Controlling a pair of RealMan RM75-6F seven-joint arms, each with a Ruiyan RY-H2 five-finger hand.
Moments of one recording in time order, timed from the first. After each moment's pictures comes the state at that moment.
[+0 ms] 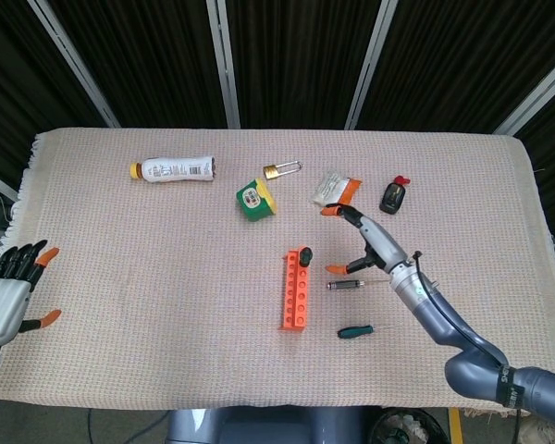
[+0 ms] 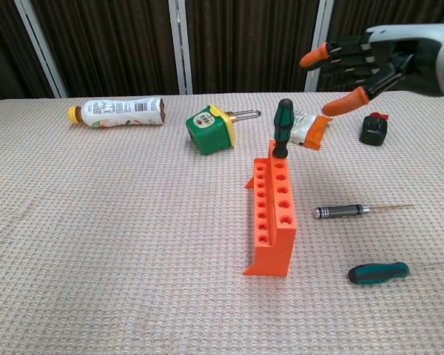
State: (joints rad) left arm -0.20 -1.10 -0.03 -1.58 1.47 1.35 0.07; right arm 0.67 -1.23 0.35 -1.66 -1.20 0.75 0.56
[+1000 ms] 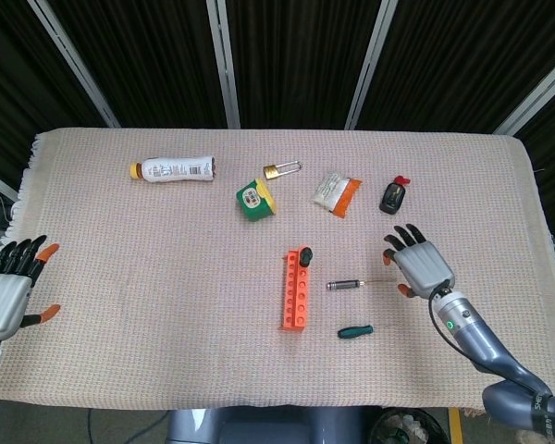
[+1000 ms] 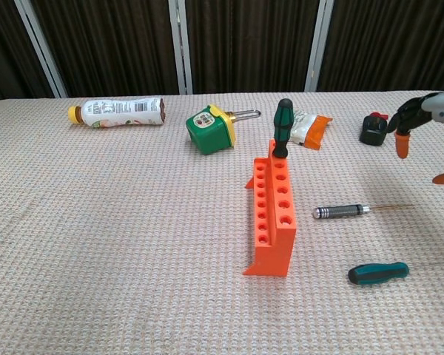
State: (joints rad) left arm -0.21 -1.11 -0.05 -1.57 1.46 1.35 0.11; right arm 0.62 -1.19 0.10 -1.61 -1.22 0.88 -0.37
